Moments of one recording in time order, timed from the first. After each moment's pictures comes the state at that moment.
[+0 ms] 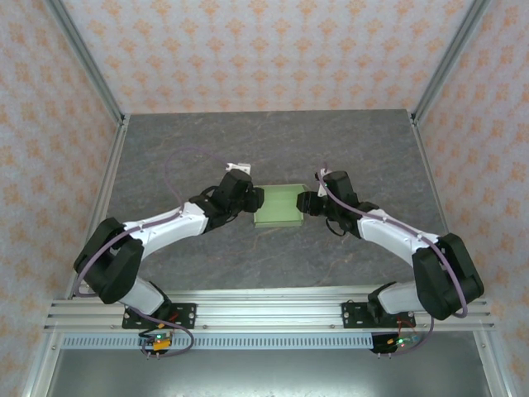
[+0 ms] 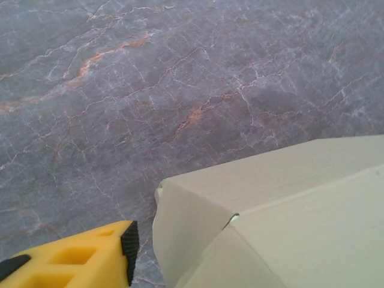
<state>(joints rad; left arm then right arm) -0.63 1.52 0.90 -0.12 -0.18 -0.49 0.46 1.36 0.71 -0.09 -0.17 0.48</state>
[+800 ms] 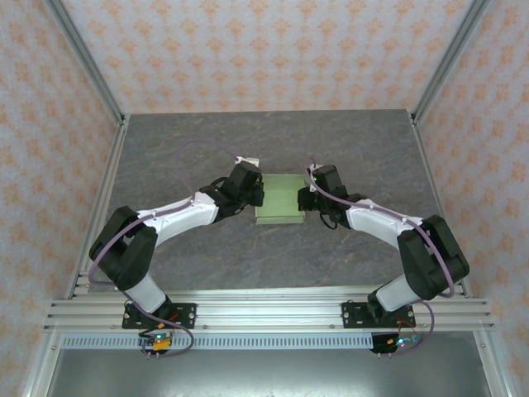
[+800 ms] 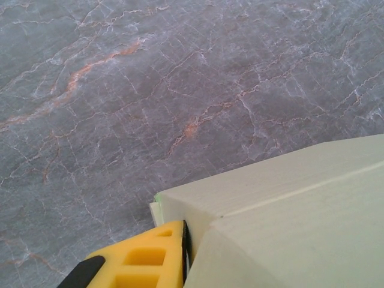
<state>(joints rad) -0.63 1.64 1.04 -0.19 -0.19 -0.45 0.50 1.50 0.79 -0.07 -0.08 0.41</state>
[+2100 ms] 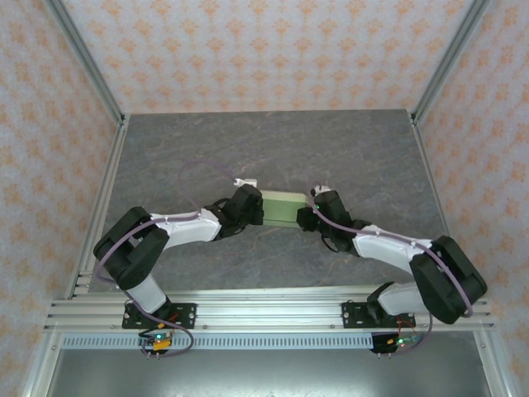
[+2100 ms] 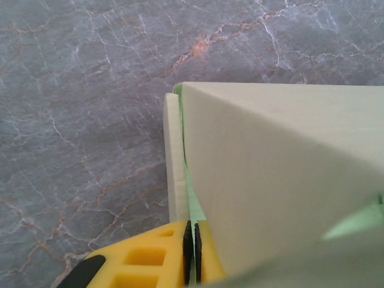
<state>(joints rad) -0.70 1.65 0.83 0.00 -0.21 -0.58 0.60 1.30 0.51 0.07 -0.01 0.55</state>
